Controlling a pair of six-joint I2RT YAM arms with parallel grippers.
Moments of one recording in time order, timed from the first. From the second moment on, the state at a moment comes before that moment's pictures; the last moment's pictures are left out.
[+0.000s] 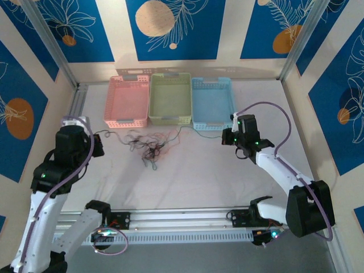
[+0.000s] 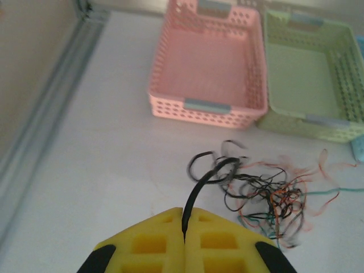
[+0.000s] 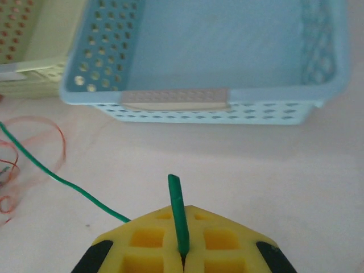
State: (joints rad) left arm -0.24 0.72 1.16 -1.07 -0.26 -0.32; right arm 0.25 1.19 0.70 -0.25 -0.09 0.32
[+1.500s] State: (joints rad) left arm -0.24 0.73 0.97 -1.05 -0.21 -0.29; right arm -0.22 0.89 1.47 -0.81 -0.06 0.40
